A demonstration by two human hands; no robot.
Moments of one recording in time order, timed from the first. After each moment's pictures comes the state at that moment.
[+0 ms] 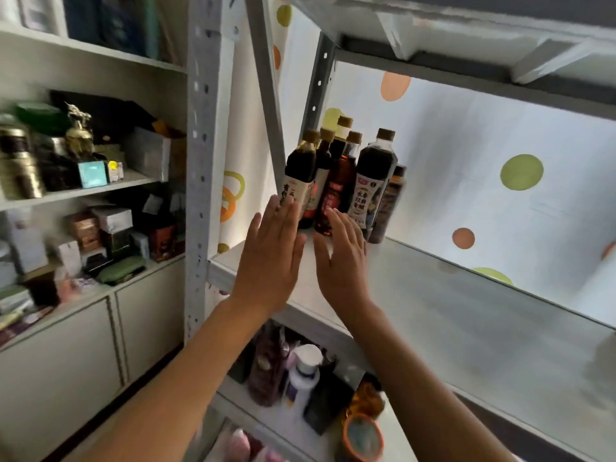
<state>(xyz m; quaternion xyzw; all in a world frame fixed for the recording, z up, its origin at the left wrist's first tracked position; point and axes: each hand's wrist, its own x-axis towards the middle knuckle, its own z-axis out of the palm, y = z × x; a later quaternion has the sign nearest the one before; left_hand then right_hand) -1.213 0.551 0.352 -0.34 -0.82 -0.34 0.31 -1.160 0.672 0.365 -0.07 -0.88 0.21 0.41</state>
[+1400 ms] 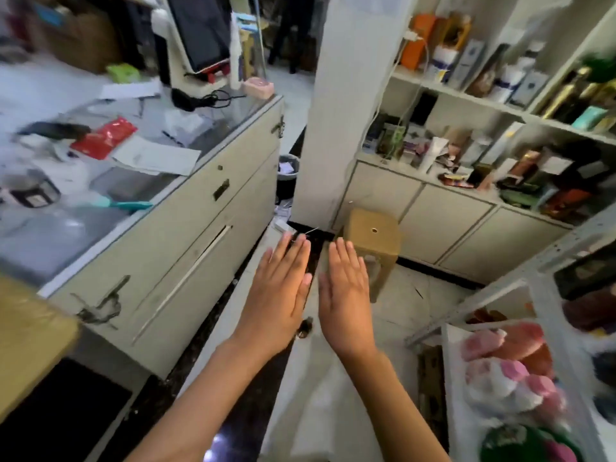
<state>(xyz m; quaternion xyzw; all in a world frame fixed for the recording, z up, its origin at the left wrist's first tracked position) -0.494 0.264 0.173 0.25 -0.91 -0.21 0.26 -0.605 0.346 0.163 0.48 -0.82 0.31 0.04</state>
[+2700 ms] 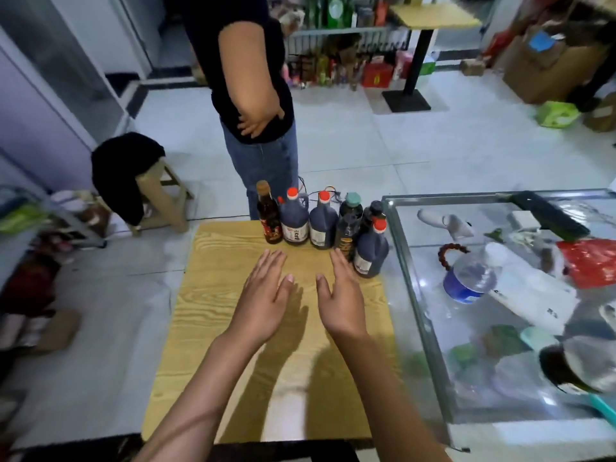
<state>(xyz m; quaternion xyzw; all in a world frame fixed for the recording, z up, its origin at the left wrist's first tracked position) 0.117 -0.036 0.112 0.78 -0.52 -0.17 0.30 -0.018 -0.121 0.077 0.76 -0.48 0.24 -0.36</state>
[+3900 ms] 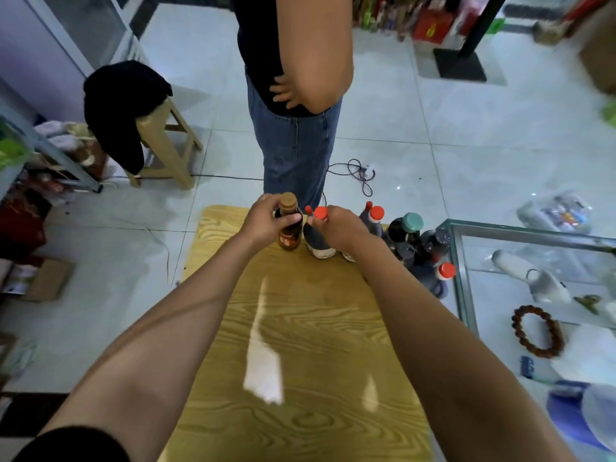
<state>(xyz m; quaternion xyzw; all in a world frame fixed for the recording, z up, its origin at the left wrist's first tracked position) 0.327 -0.211 0.026 0.79 -0.37 -0.30 0.38 0.183 -0.320 0.050 0.85 -0.41 -0.07 -0.33</state>
